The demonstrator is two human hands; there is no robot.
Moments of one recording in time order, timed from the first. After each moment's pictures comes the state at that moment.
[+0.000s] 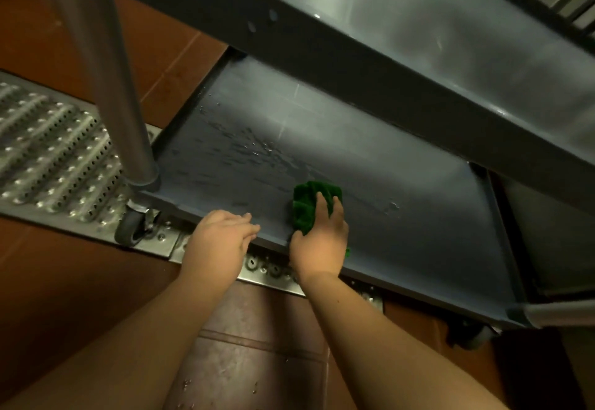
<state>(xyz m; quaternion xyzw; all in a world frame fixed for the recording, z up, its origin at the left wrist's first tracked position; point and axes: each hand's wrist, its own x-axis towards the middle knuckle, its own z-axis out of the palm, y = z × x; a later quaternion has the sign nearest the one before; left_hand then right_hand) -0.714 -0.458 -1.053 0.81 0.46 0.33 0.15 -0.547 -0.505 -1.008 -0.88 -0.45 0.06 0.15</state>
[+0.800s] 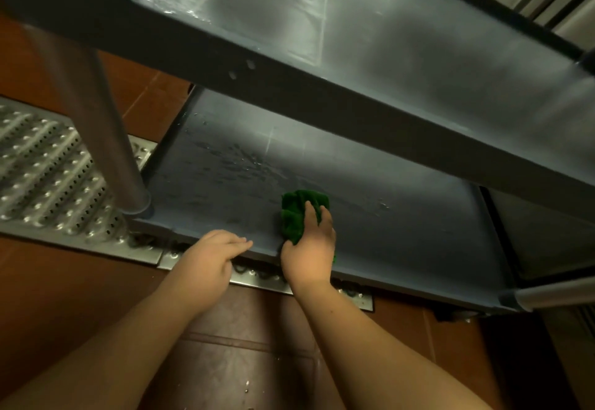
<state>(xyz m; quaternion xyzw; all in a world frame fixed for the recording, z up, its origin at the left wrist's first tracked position) -0.728 -0.485 -1.038 0.84 0.39 0.23 0.30 -0.540 -0.531 -1.001 -0.87 -0.44 0.11 0.17</state>
